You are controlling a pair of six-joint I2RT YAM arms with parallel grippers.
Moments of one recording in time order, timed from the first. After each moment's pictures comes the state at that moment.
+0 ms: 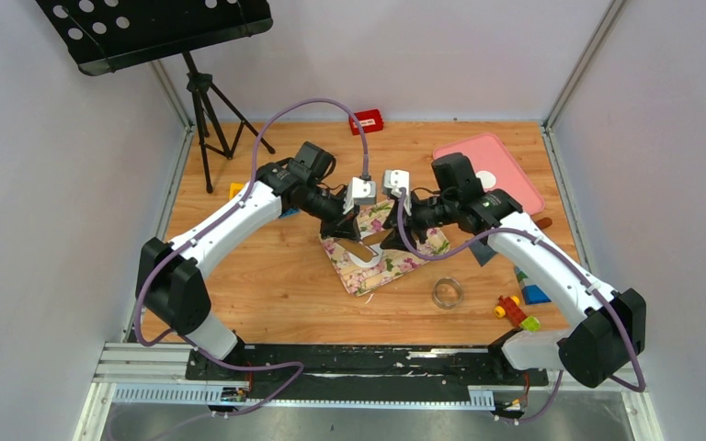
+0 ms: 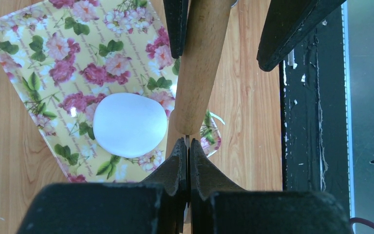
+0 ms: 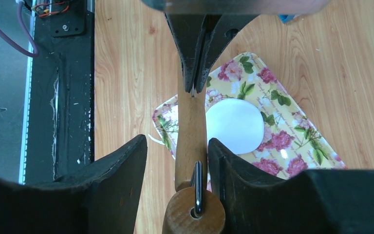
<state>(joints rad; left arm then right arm) -0.59 1.58 1.39 -0.84 0.81 0.69 0.55 1.31 1.17 -0.60 -0.82 -0.53</state>
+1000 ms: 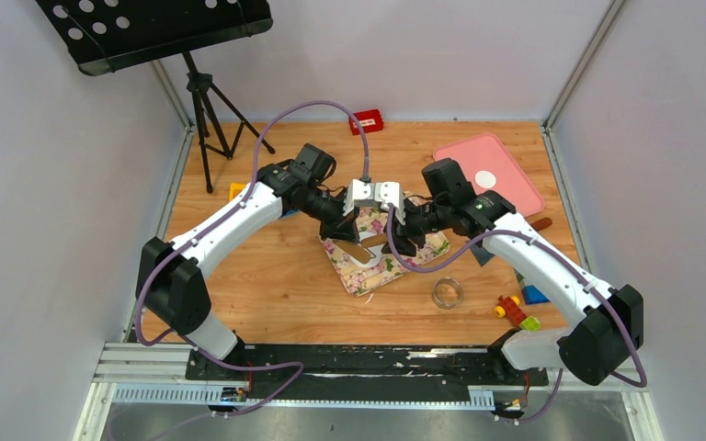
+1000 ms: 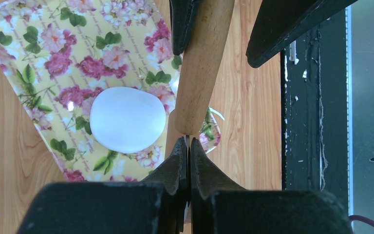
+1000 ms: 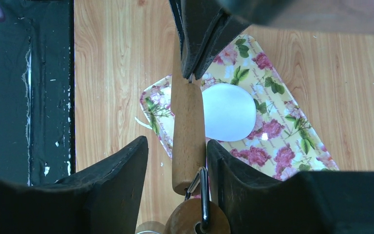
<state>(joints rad) -0.60 1.58 1.38 -0.84 0.79 0.68 0.61 1.32 1.18 -0.68 -0.69 -0.65</state>
